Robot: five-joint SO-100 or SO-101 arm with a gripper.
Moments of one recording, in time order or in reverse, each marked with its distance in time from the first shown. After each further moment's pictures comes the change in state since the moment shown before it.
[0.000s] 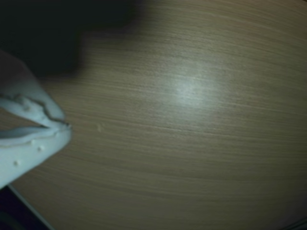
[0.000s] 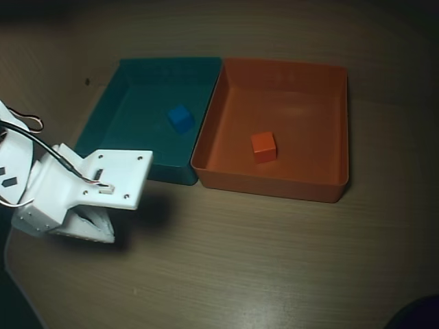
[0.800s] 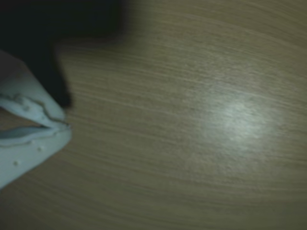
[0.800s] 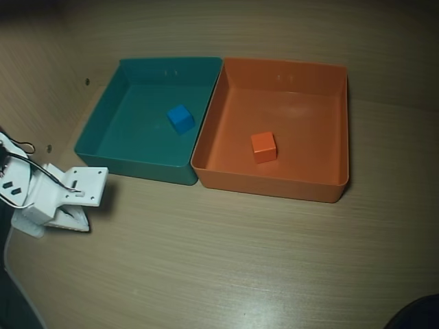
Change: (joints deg) arm -3.6 64.1 68.2 0.0 0.1
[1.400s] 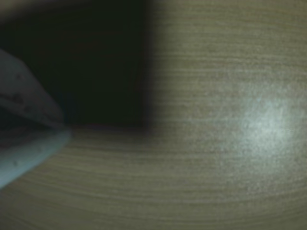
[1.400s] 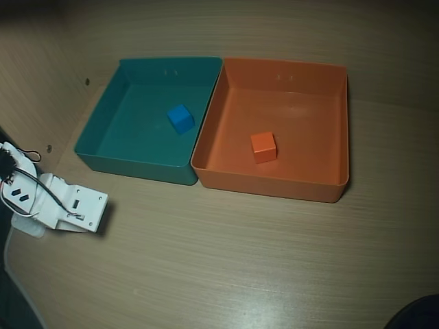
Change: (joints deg) arm -0.6 12.7 9.5 9.3 17.1
